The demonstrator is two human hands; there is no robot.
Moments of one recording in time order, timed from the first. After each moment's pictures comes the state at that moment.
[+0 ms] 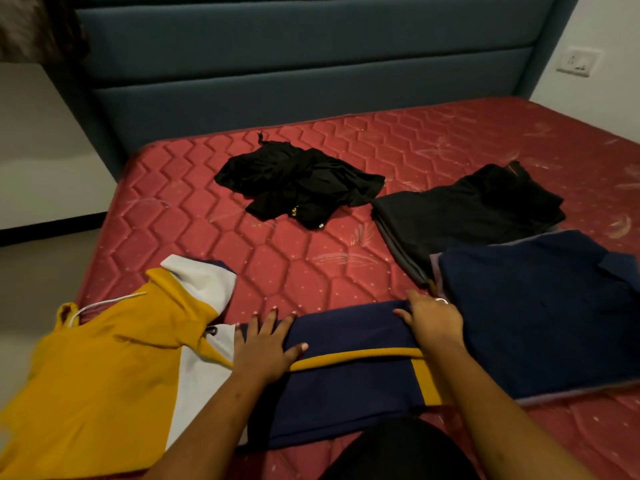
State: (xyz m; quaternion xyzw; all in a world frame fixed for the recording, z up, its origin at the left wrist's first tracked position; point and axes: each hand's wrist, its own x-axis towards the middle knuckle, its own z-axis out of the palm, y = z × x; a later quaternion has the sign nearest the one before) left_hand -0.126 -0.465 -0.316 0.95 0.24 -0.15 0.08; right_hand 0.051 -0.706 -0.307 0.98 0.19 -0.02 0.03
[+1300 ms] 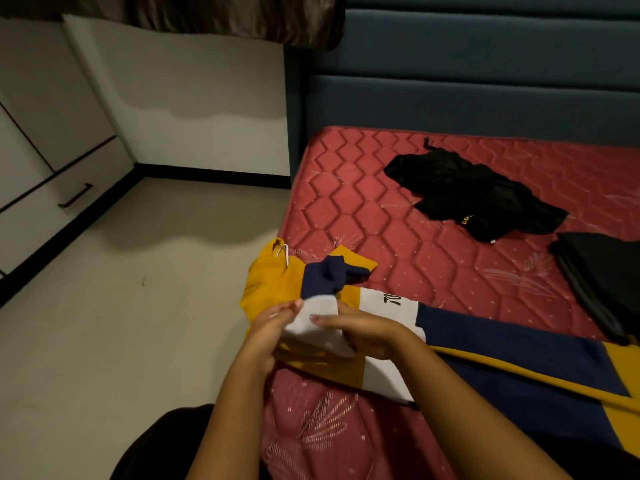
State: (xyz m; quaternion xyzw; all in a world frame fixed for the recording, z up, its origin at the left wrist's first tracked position) left_hand -0.363 -0.315 -0.281 0.46 0.47 0.20 0.73; right_hand -0.224 -0.416 -0.240 0.59 0.32 -0.63 -0.39
